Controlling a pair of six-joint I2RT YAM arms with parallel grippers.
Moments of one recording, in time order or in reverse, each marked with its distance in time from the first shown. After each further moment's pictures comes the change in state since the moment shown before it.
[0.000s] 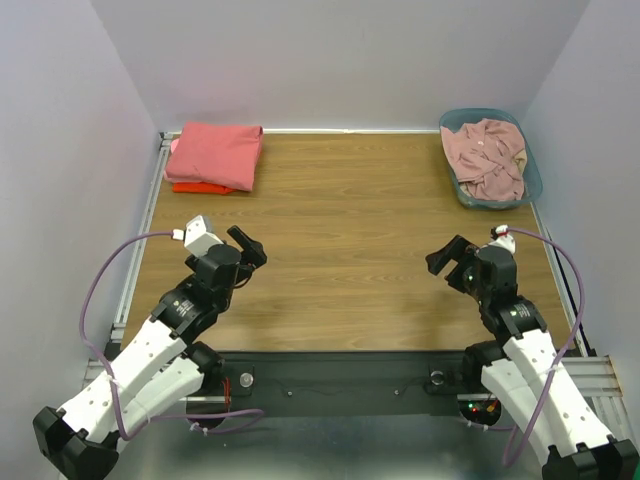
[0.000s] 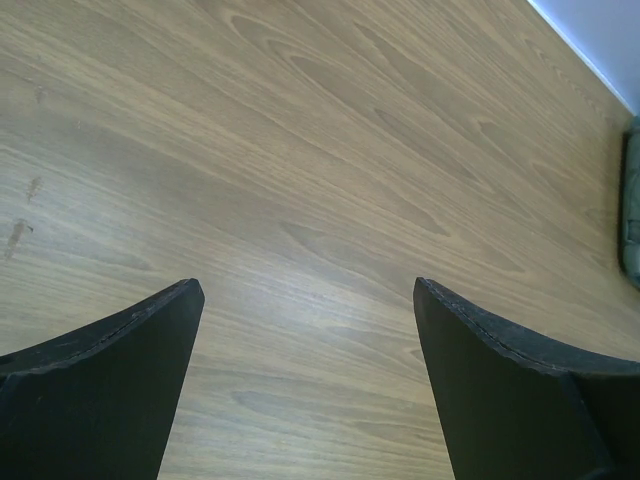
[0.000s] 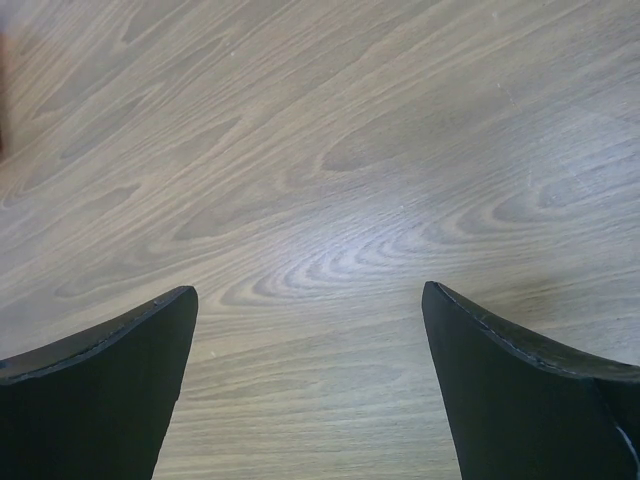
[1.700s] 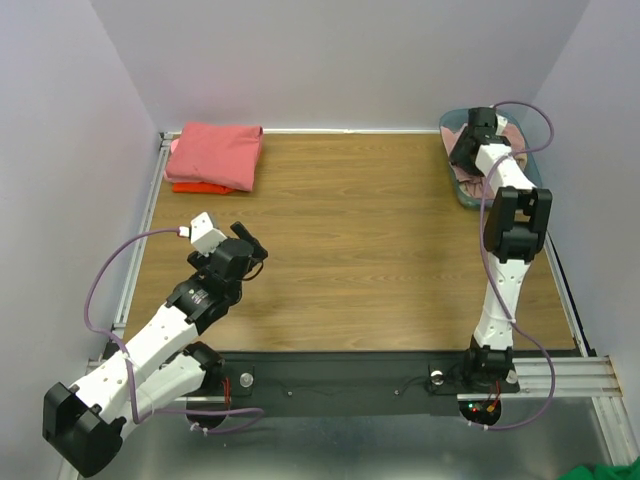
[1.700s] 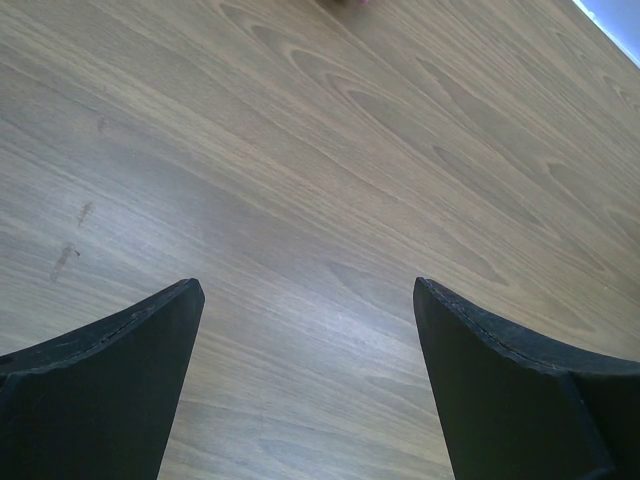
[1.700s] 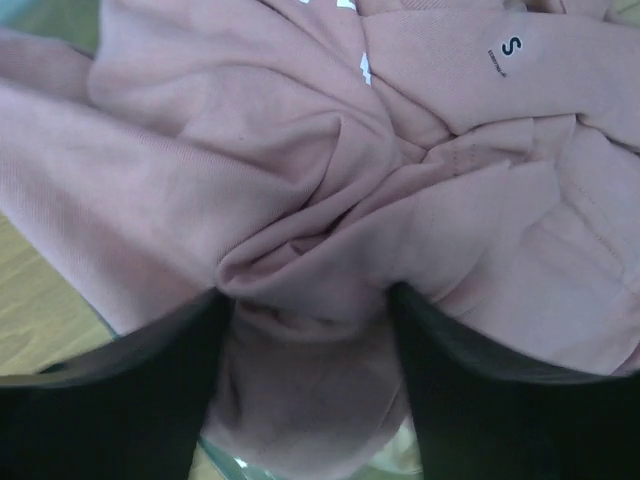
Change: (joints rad) left arm 0.001 0.137 -0.018 0.081 -0.134 0.005; right arm -0.294 1.712 1.528 -0.093 0.195 -0.296
